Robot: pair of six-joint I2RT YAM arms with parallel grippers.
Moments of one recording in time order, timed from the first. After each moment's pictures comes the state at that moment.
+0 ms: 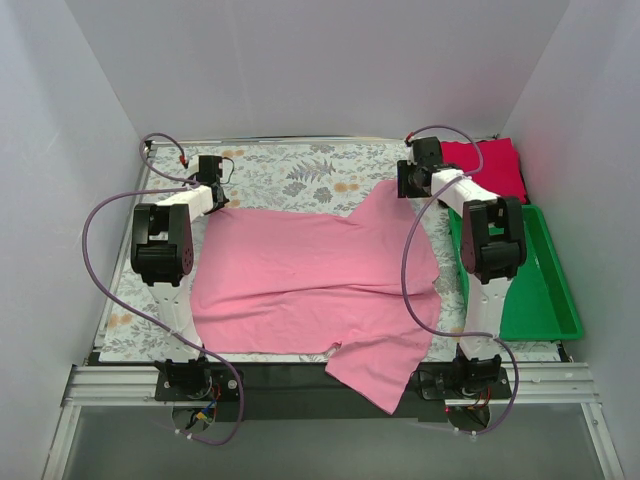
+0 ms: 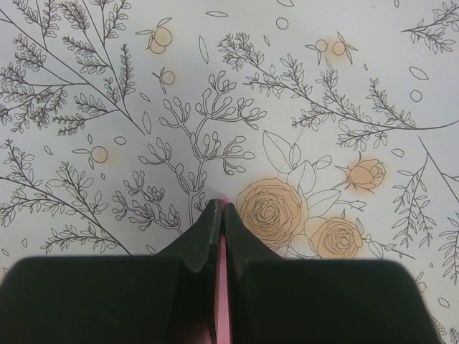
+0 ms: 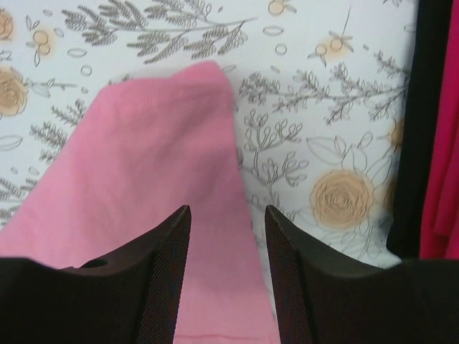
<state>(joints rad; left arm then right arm) -0.04 2.10 1.41 -0.20 -0.38 -0.44 0.20 2.08 1.55 -0.34 0.03 0.10</state>
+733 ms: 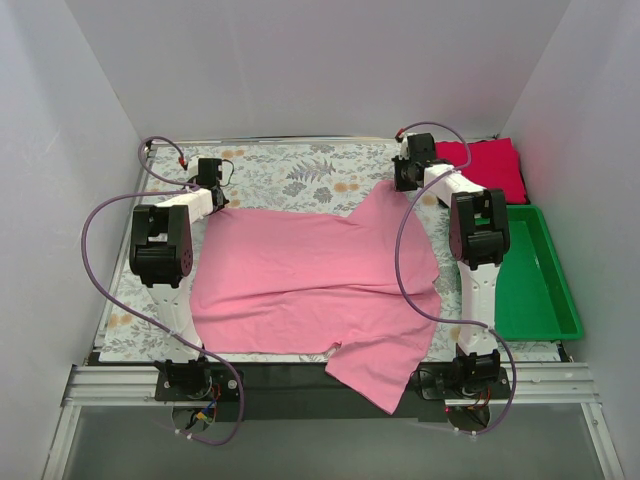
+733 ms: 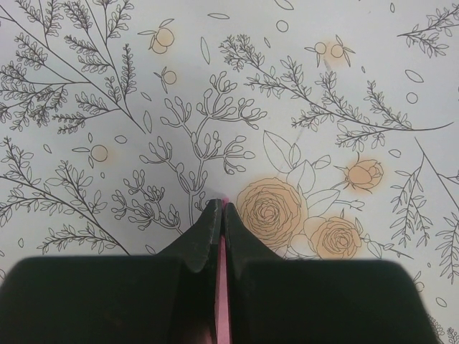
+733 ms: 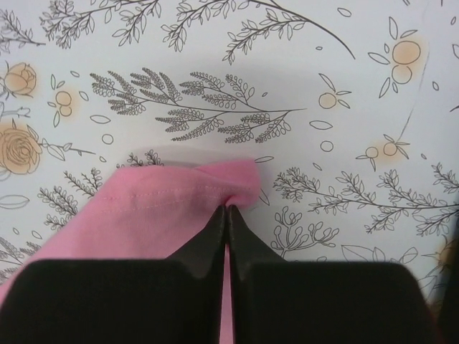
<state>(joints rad) -0.04 2.08 1.37 -0.15 -0.38 -0.45 0.18 2.30 1.77 -0.30 -0.09 0.03</state>
